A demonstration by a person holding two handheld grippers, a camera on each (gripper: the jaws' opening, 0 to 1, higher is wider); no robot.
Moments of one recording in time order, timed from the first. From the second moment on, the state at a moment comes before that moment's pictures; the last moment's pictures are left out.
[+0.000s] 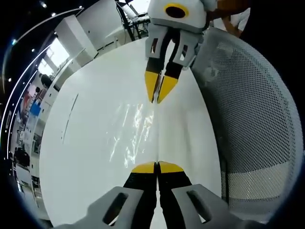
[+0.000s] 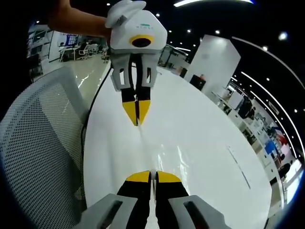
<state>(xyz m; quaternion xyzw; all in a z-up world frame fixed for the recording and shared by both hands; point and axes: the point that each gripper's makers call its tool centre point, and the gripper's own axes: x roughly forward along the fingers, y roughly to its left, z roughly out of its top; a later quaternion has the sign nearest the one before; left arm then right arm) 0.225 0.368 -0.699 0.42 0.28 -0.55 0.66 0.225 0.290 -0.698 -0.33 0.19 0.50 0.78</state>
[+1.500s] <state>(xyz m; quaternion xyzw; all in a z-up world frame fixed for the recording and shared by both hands) 0.226 0.378 -0.700 0.41 0.29 -0.55 0.67 0.227 0.284 -0.699 -0.33 0.19 0.49 0.78</state>
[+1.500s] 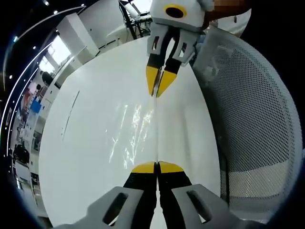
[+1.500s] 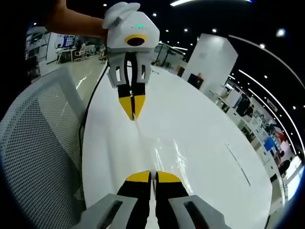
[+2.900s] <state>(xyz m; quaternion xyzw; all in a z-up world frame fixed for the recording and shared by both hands) 0.227 0.381 -0.698 0.41 0.29 -0.54 0.67 0.227 0.278 -0.701 -0.32 0.20 0.49 0.79</state>
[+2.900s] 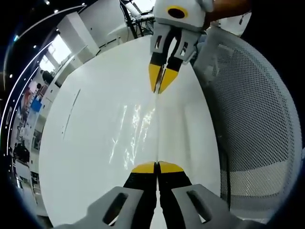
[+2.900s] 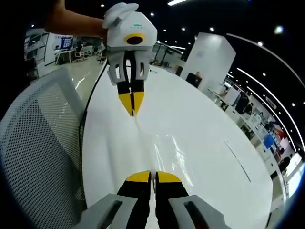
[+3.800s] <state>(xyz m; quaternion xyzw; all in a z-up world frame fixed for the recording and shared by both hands) 0.228 0.384 -0.697 0.41 0.30 -0.54 0.67 0.227 0.274 -0.701 -0.31 0.20 0.48 0.79</state>
